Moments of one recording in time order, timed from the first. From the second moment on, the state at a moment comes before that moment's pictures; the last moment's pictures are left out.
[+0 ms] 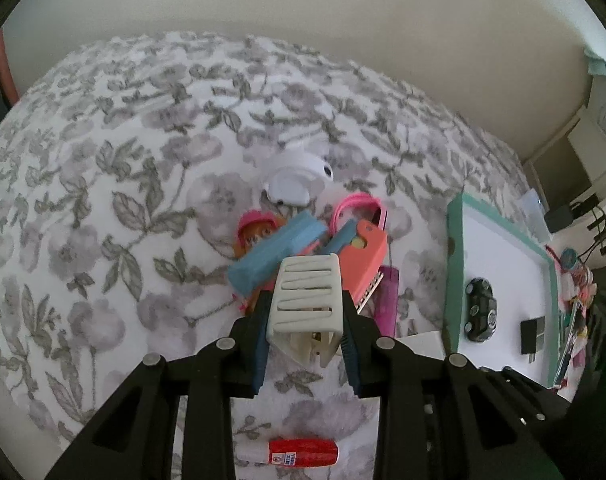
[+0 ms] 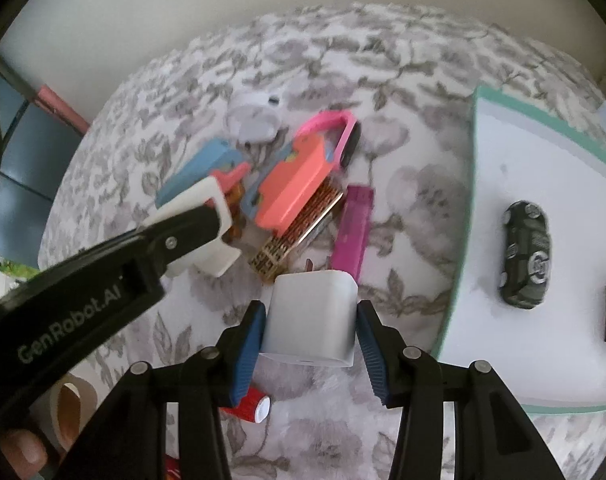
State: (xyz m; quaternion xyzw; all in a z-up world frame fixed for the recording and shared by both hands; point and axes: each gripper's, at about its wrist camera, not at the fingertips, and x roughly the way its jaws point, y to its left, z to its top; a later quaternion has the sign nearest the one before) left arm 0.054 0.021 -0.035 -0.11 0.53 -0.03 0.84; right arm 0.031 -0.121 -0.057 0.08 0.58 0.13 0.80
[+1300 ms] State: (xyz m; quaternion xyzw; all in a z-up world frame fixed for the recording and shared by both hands) left arm 0.099 -0.181 0.004 -0.01 0.51 -0.15 0.84; right arm 0.042 -0.310 -0.038 0.18 0.49 -0.11 0.85
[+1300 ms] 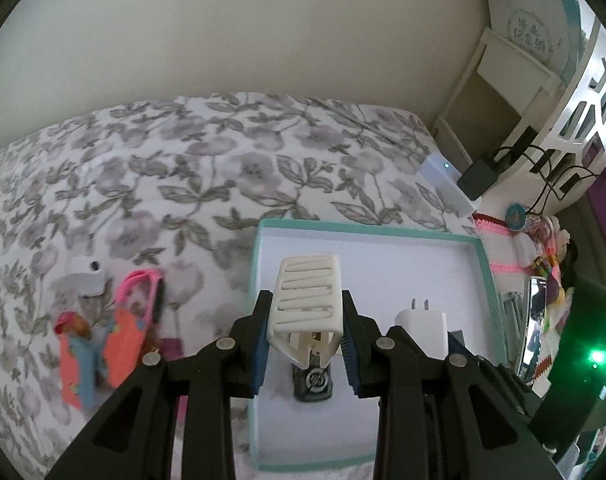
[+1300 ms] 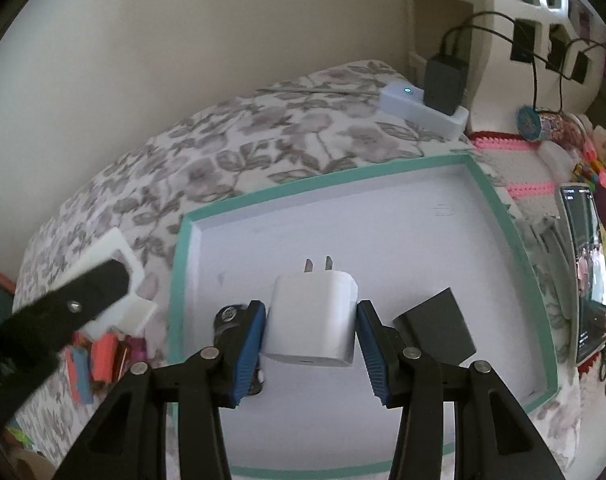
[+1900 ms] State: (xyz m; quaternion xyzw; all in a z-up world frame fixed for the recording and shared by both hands) left arm 0.146 -0.221 -0.052 0.01 0.54 -0.16 0.83; right arm 0.083 -0.337 -0.075 0.13 0.52 -0.13 0.83
